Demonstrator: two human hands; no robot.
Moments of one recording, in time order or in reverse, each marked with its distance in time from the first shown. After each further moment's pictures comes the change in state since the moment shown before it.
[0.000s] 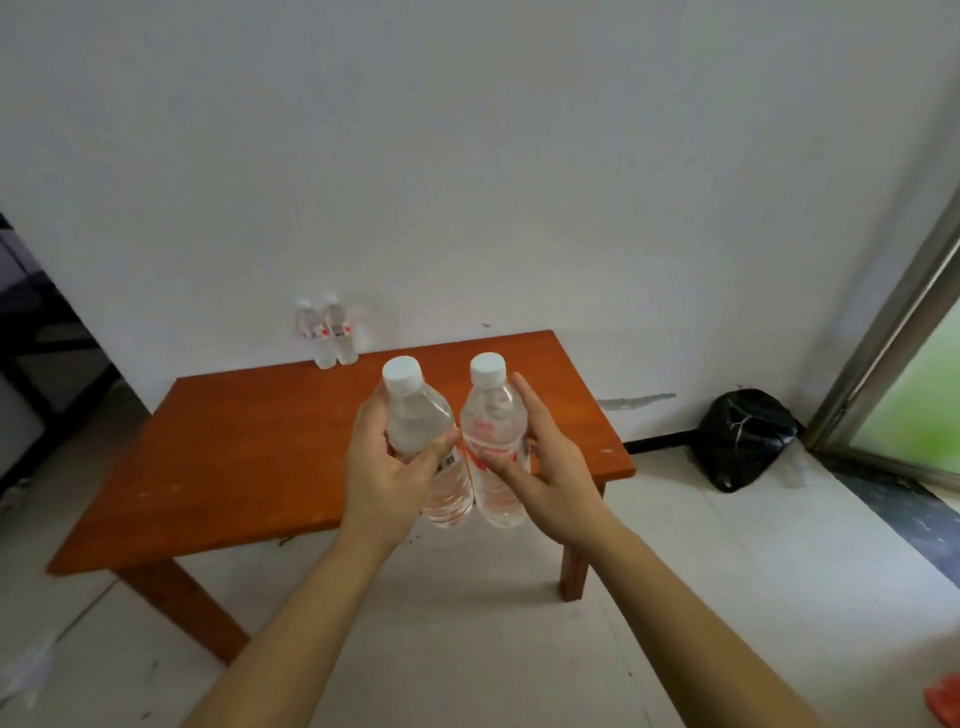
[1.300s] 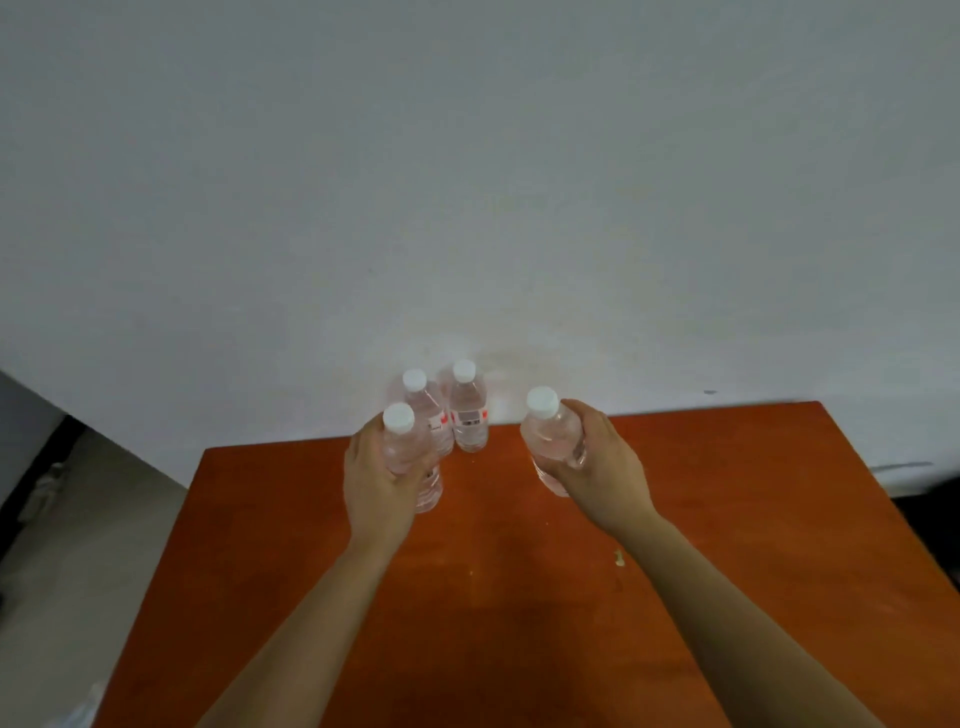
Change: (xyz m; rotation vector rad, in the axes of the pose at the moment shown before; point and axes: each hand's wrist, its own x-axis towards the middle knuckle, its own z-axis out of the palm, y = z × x) left_hand 0.491 -0.496 -0.118 0.341 0.130 -0.402; right_hand 0.586 0.232 0.293 -0.399 -0.048 0.287
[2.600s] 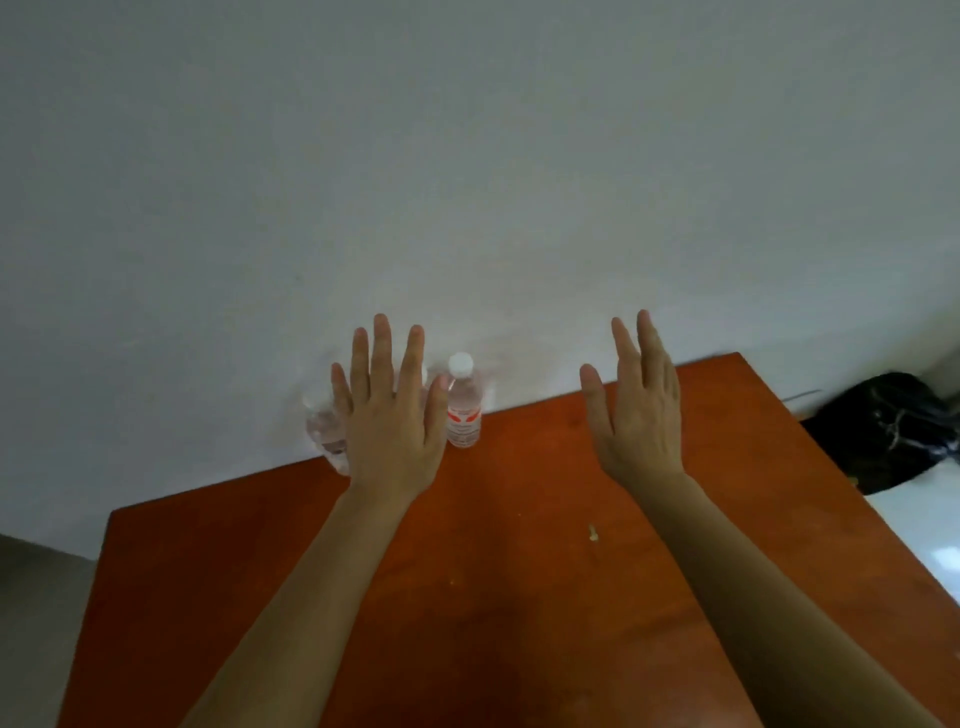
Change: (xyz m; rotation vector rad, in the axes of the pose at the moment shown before) left_hand 0.058 0.051 0.035 0.459 -0.131 0.568; right_hand 0.014 0.001 -0.037 -0.337 0.451 0.011
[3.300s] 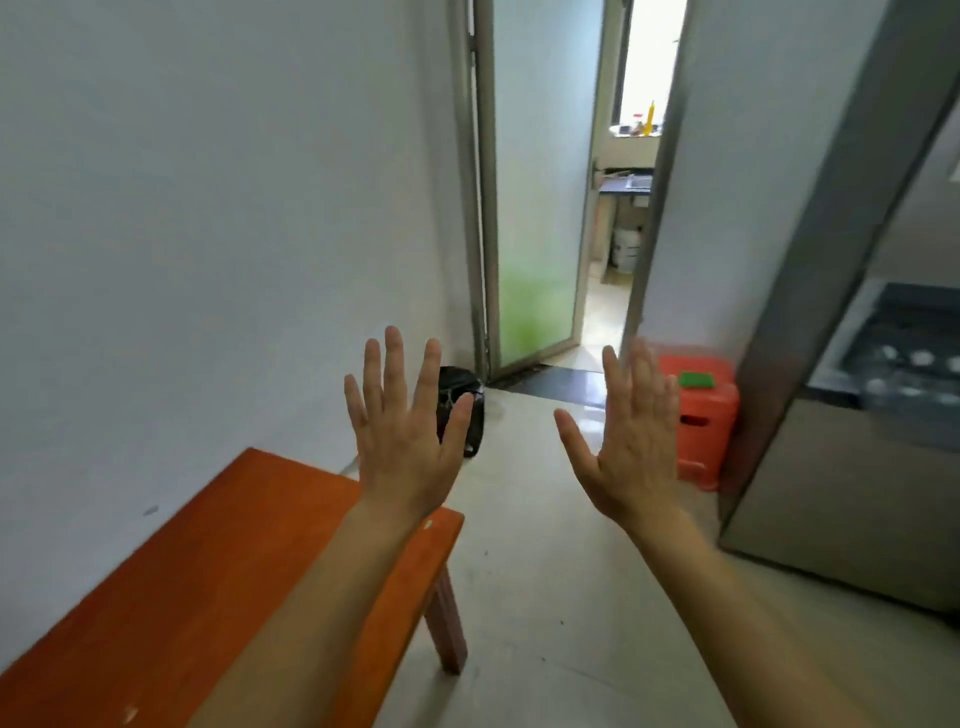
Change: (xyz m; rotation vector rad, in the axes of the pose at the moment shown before) left_hand -0.256 0.607 -0.050 -0.433 -0.120 0.850; right_hand -0.387 0.307 -0.488 -0.512 0.636 0.507
